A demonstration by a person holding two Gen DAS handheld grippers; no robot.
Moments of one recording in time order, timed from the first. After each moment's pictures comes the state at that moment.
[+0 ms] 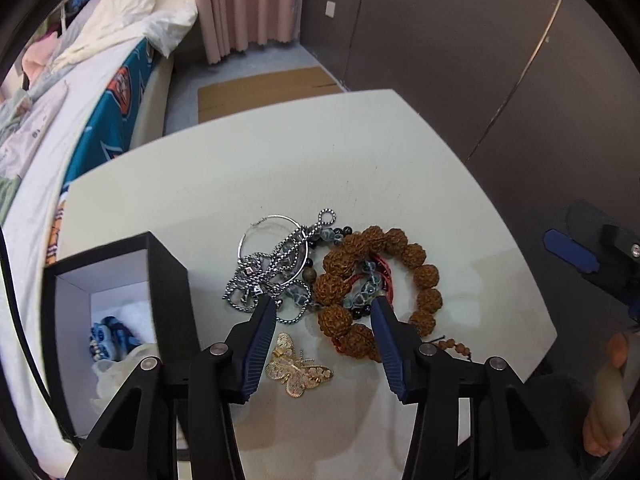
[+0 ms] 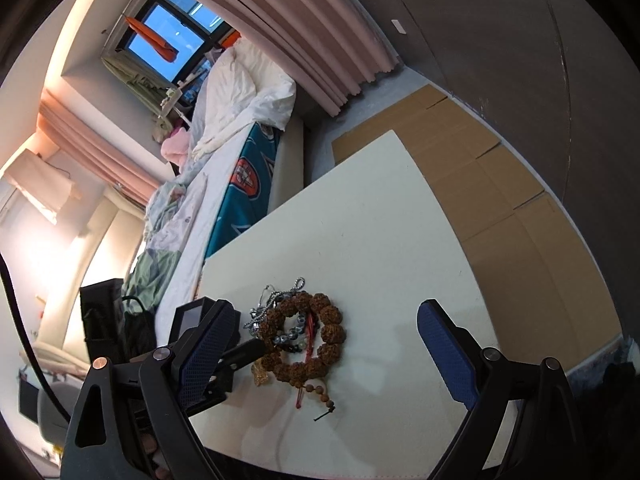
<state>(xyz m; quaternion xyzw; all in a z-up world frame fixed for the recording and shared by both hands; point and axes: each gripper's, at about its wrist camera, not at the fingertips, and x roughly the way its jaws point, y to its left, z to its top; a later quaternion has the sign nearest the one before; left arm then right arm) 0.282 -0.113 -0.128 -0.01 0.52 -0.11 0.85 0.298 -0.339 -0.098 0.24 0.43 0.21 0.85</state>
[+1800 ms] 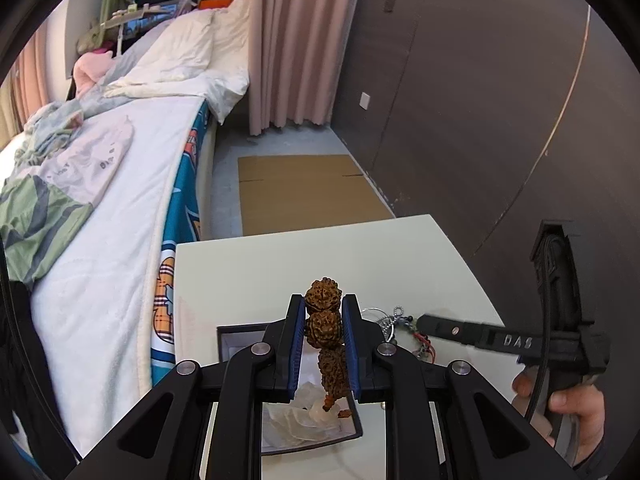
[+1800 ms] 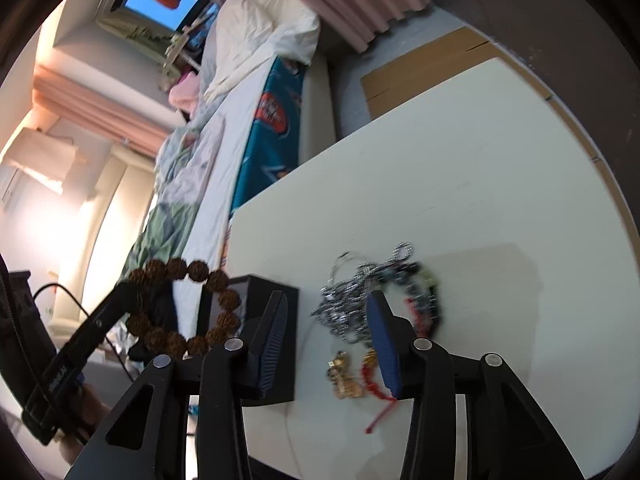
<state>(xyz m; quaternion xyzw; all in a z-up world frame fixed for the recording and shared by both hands) 0.257 0.005 -0.031 -0.07 0.39 -0.08 0.91 0.343 -0.225 -0.116 0.22 0.52 0.26 0.78</state>
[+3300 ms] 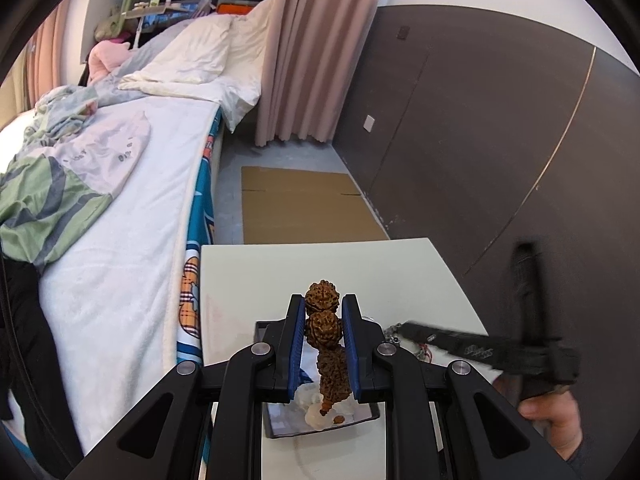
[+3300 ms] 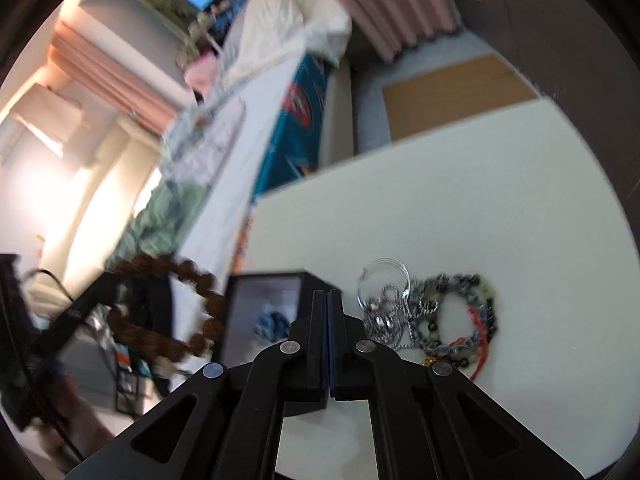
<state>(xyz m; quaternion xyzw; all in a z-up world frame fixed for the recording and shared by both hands) 0.227 0.059 -0.014 -0.12 0.36 -0.08 0.92 0.334 -0.180 -0.098 0.14 0.52 0.27 0.80</state>
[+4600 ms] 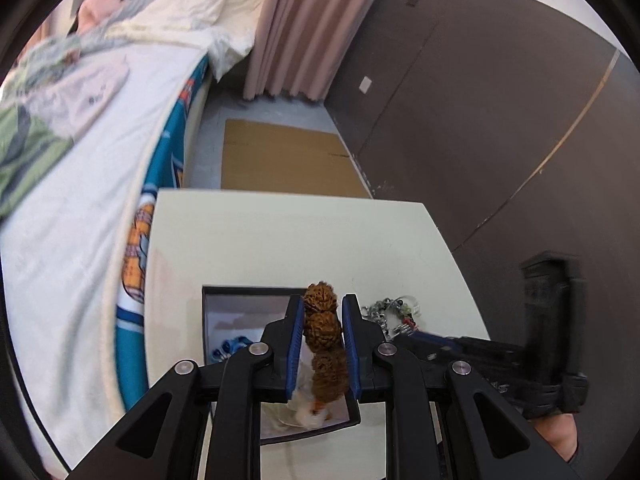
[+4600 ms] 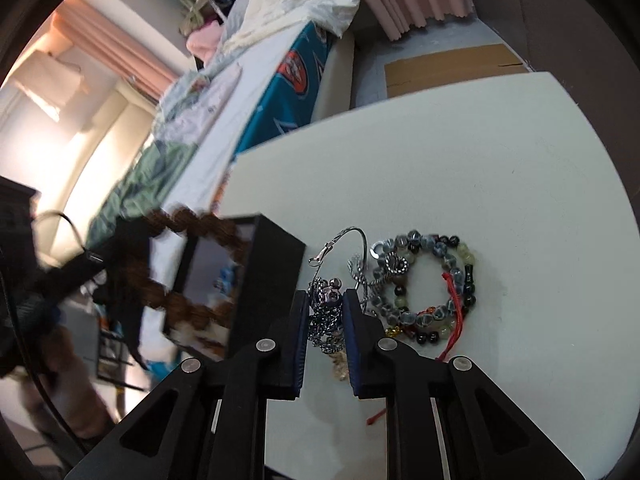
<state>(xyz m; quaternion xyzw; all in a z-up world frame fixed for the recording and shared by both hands) 0.260 0.034 -0.067 -0.17 0.43 -0.11 0.88 0.322 -0.196 -0.117 0.12 0.53 0.29 0.79</state>
